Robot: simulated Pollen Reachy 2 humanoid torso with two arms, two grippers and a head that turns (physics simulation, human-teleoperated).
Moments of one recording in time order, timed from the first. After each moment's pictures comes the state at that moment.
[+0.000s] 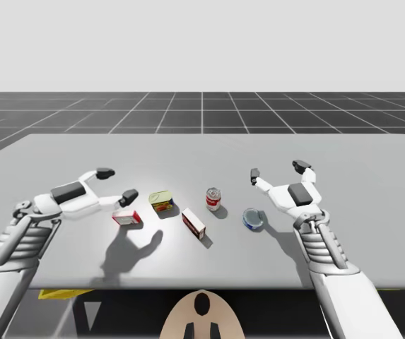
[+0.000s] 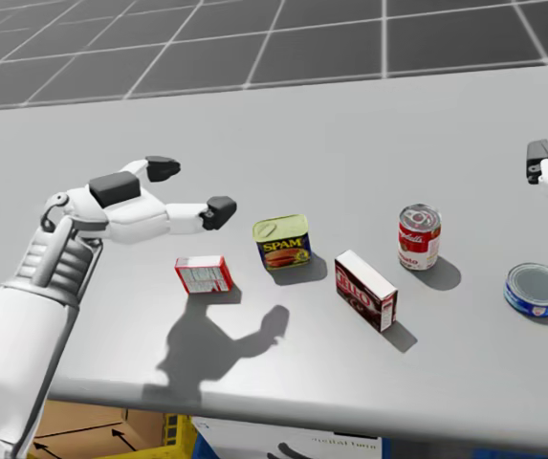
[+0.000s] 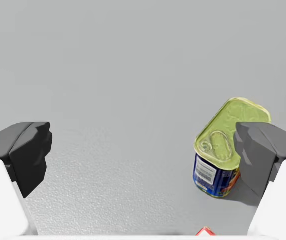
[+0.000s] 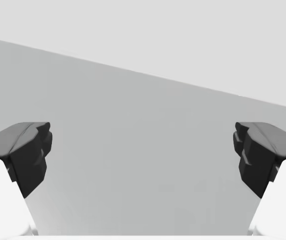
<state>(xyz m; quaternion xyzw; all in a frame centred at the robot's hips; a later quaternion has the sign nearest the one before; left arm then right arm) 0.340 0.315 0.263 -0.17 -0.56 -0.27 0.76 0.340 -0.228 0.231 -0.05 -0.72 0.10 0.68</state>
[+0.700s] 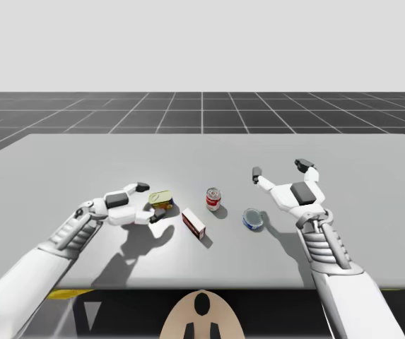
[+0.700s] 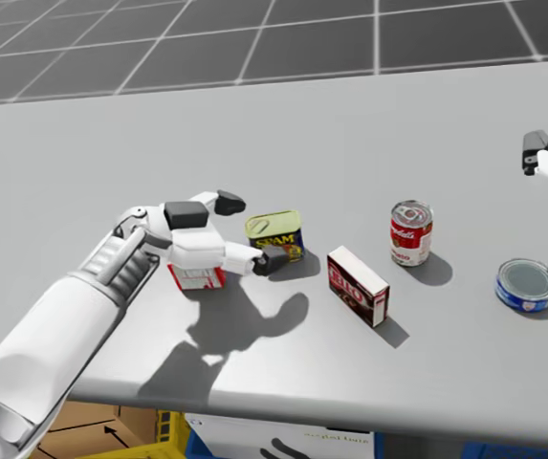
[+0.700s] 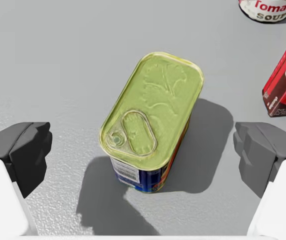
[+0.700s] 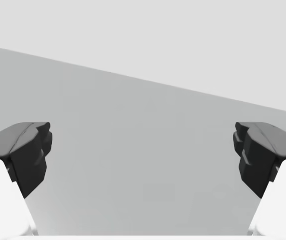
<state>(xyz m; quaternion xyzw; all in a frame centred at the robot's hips) 0.367 0.258 0.206 -0.22 -0.46 -0.38 0.77 0.340 -0.232 0.235 -0.05 -0.73 0.10 0.67</state>
